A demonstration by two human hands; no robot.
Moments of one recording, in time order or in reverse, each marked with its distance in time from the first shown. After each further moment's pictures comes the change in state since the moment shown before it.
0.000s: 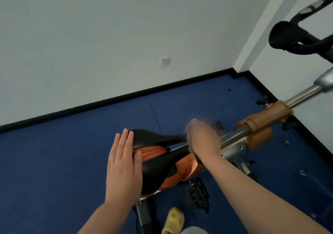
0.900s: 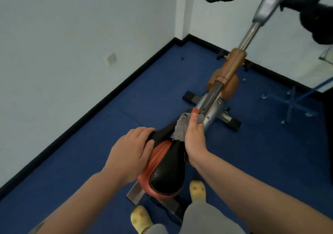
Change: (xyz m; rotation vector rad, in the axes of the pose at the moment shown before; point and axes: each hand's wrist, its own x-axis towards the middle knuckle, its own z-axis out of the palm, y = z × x) left_hand 0.112 -0.014 -0.025 0.225 -0.632 0.756; right_hand -0.060 -0.046 0.037 0.909 0.245 0.742
